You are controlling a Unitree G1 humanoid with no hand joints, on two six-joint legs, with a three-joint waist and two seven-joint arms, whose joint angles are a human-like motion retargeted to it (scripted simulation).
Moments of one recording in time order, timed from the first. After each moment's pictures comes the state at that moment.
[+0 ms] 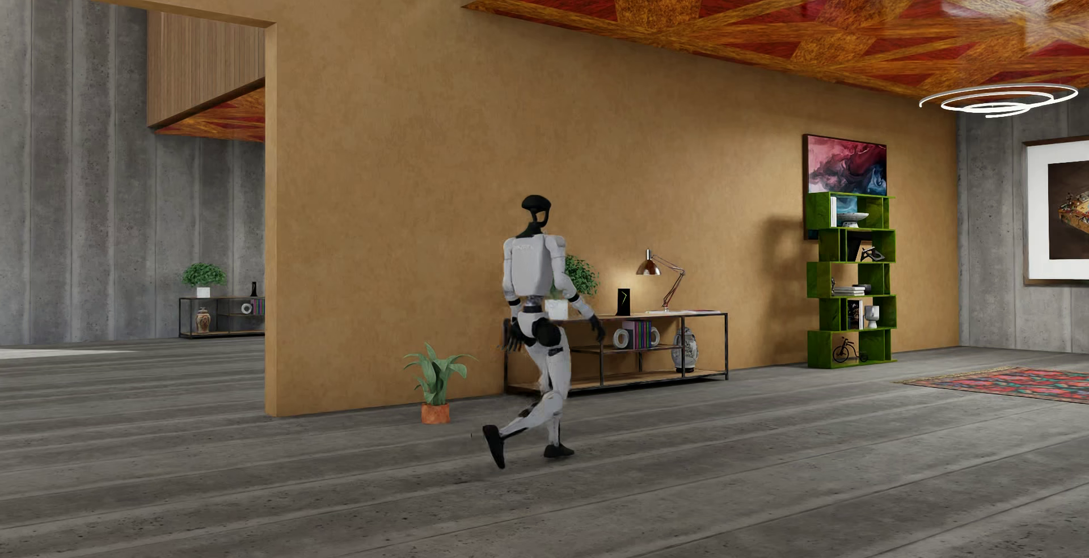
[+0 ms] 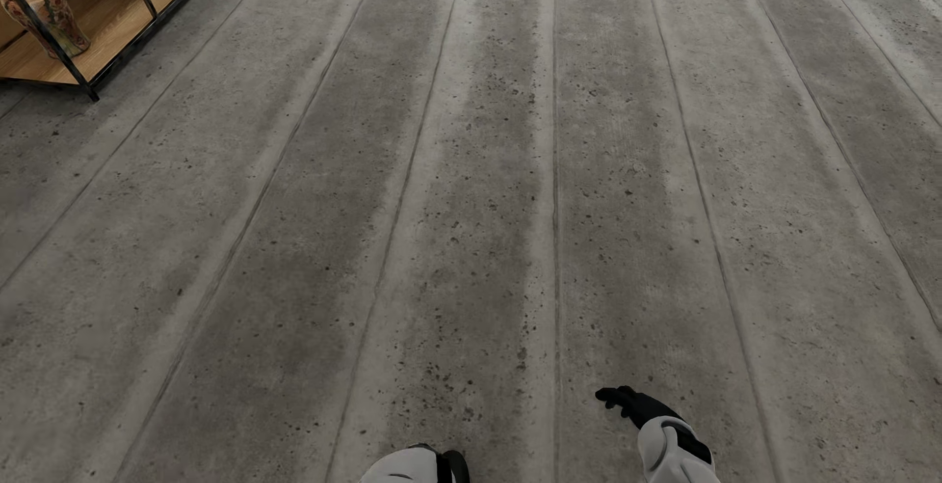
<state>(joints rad) -0.42 0.13 0.10 -0.02 -0.21 -0.06 0.33 -0.23 0.18 0.59 1.14 0.13 -0.09 -0.04 0.06 -0.02 -0.13 0.19 0.01 0.21 0.10 0.81 0.70 1.38 -0.94 0.34 0.26 -0.15 0.07</state>
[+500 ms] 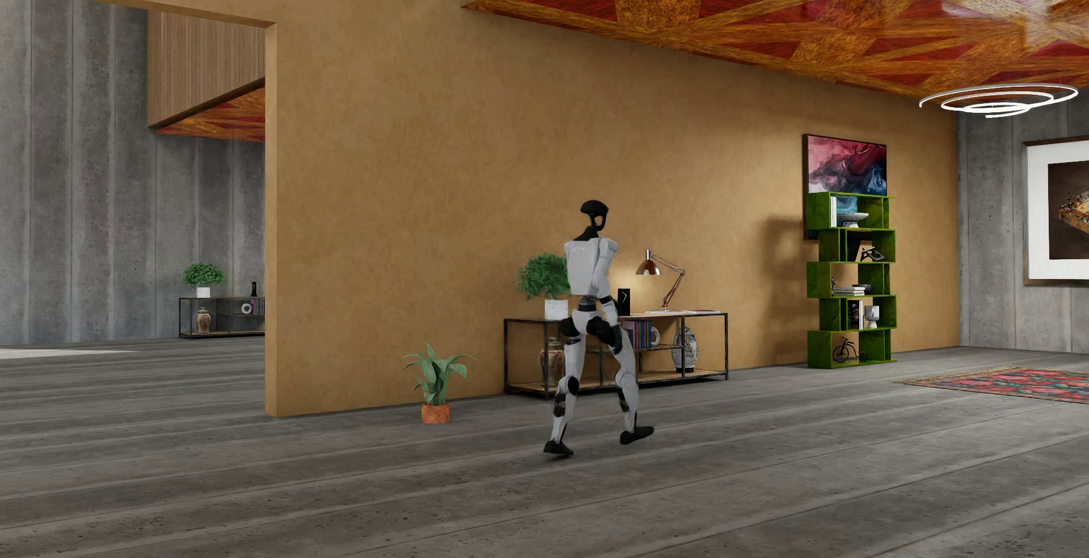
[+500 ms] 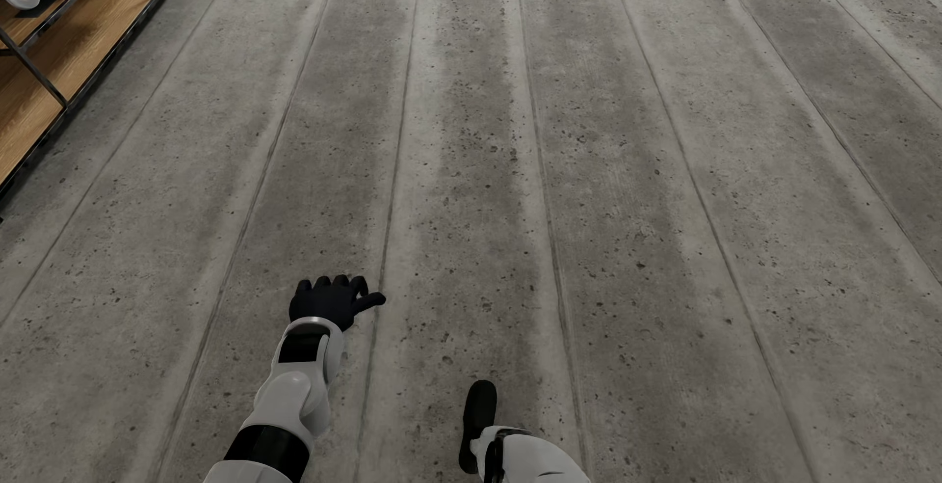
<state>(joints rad) 0.35 -0.52 -0.05 -0.24 -0.02 -0.09 0.21 -0.25 0.18 0.27 0.32 -0.28 0.35 -0.35 -0.04 0.21 -0.05 0.11 0.00 -0.15 -0.12 0.56 0.77 1.30 -0.87 0.16 0.32 -0.06 0.05</state>
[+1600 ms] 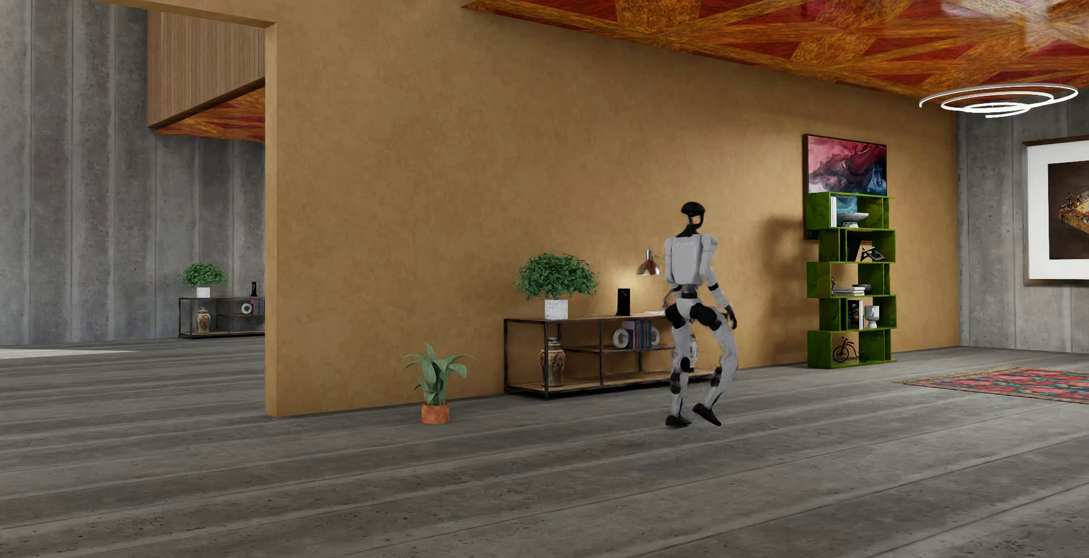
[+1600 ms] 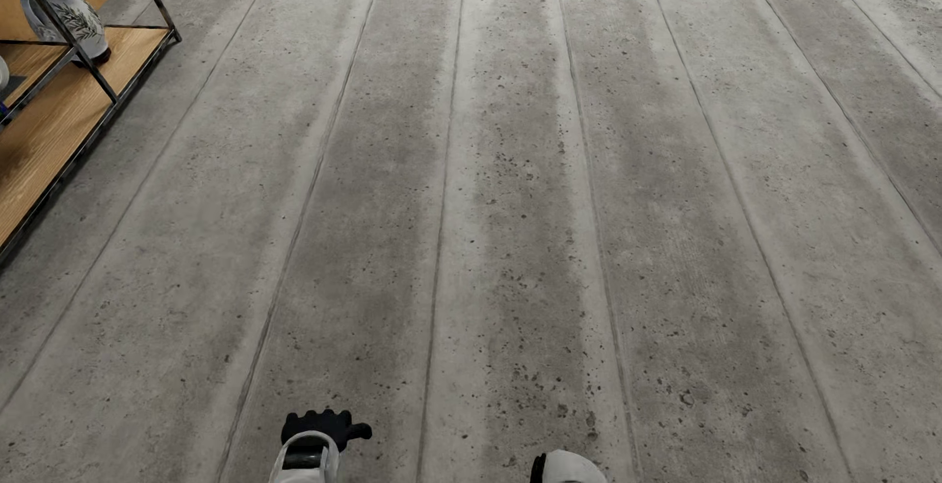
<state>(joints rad) -0.03 -0.45 -0.01 -0.09 -0.24 -0.10 0.12 -0.19 0.19 0.39 1.12 -0.07 0.29 -0.20 -0.04 0.12 -0.08 0.05 -0.05 -0.09 -0.04 0.77 0.60 1.49 -0.79 0.18 0.25 -0.11 -0.07</state>
